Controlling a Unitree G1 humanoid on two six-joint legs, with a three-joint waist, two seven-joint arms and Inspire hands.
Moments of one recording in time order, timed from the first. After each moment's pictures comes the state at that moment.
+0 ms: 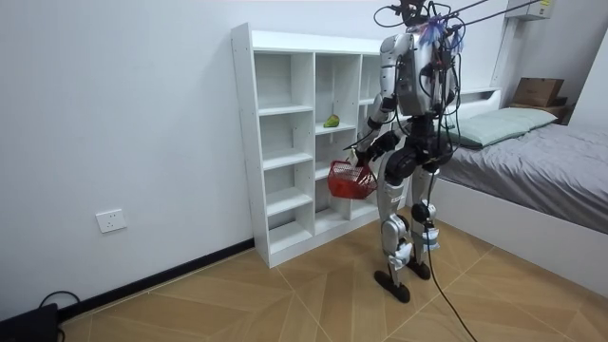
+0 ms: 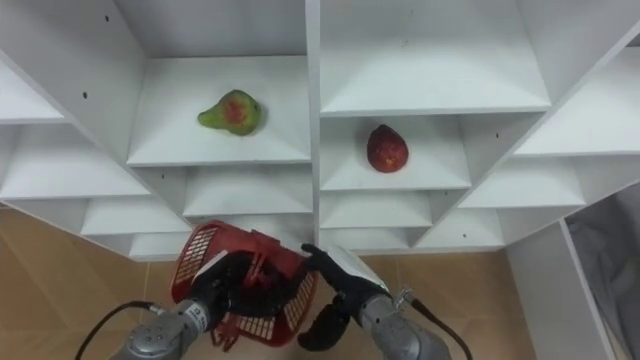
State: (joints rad) left arm -0.09 0.17 -0.38 0.78 -0.20 -0.14 -0.14; right arm -0.03 -0.26 0.50 0.52 -0.35 -0.13 0.09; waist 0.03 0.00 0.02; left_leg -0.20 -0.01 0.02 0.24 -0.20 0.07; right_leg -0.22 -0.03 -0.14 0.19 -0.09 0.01
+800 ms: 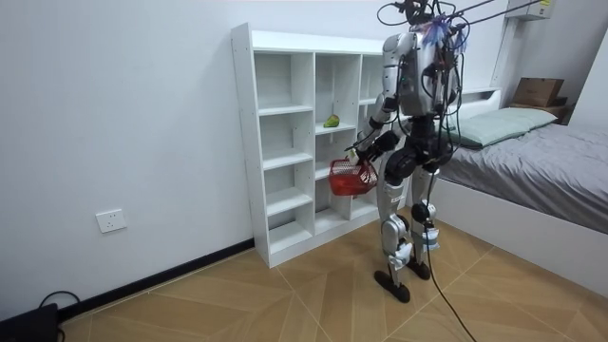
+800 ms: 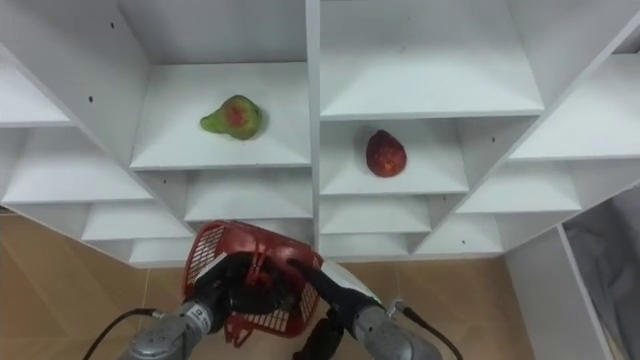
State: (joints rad) left arm -0.08 0.18 -0.38 0.79 -0.30 -0.13 -0.10; right arm -0.02 -0.24 0.53 0.48 -0.36 -0.09 0.15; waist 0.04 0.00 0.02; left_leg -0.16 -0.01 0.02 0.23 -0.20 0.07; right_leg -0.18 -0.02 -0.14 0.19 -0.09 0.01
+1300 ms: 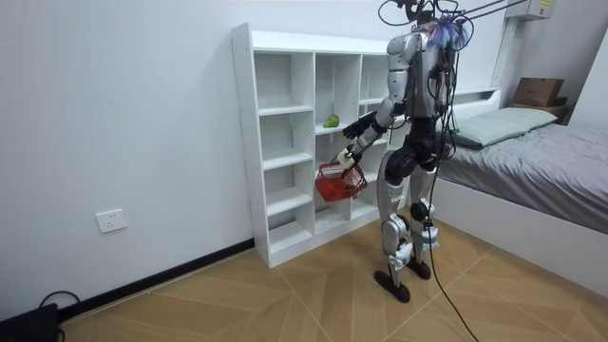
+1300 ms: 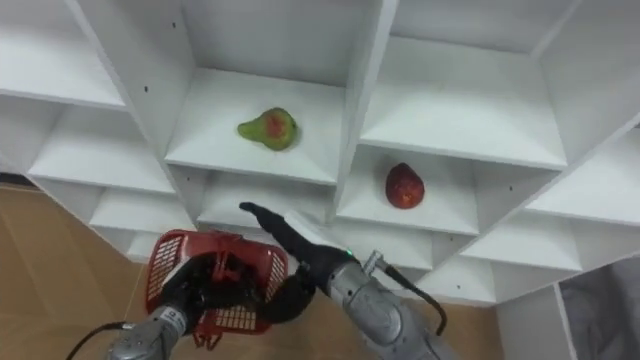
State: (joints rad) left arm -0.03 0.18 -0.23 0.80 -0.31 -0.13 -0.02; right arm -0.06 -0.27 0.54 0.15 -0.32 -0.09 0.18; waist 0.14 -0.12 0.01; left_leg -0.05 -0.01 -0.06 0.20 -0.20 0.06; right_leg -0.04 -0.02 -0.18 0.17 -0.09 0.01
